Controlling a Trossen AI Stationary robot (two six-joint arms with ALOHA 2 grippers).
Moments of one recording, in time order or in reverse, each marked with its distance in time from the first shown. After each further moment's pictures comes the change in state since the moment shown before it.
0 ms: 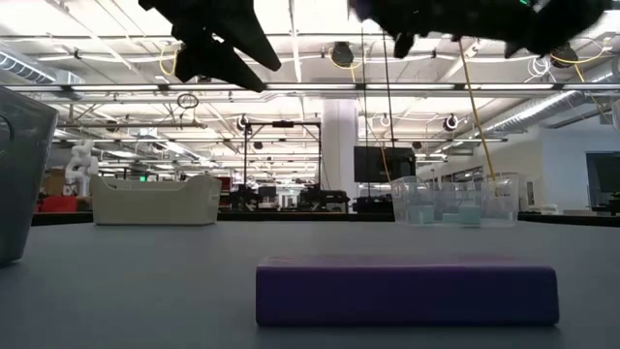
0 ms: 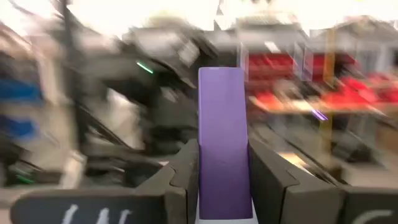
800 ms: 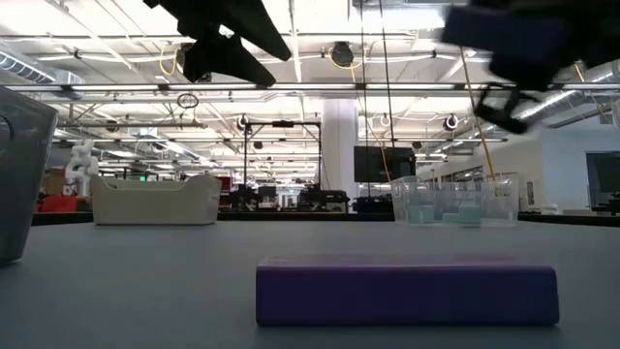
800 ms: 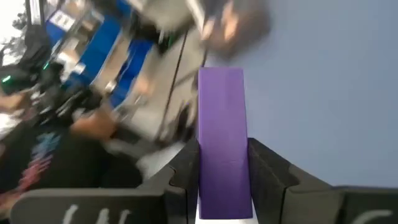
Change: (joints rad) left arm -0.011 0.019 0.000 0.077 0.044 0.018; right arm 0.321 -0.097 -0.131 -0.482 -0.271 0.791
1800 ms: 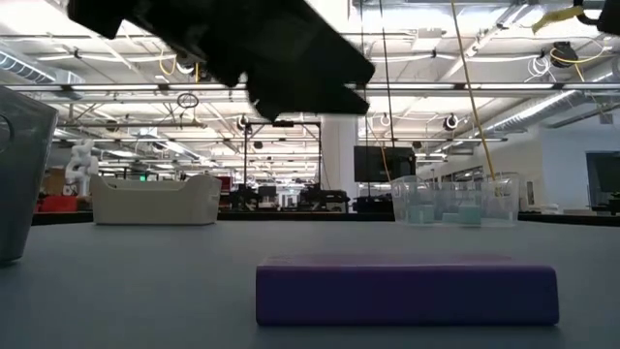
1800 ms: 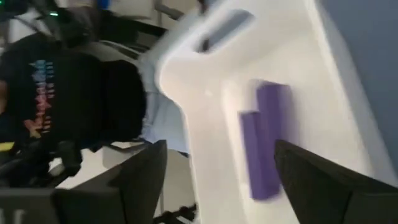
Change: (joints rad) left arm -0.126 0.394 0.000 0.589 0.237 0.418; right arm 0.392 -0.058 0.002 -0.325 -0.023 0.309
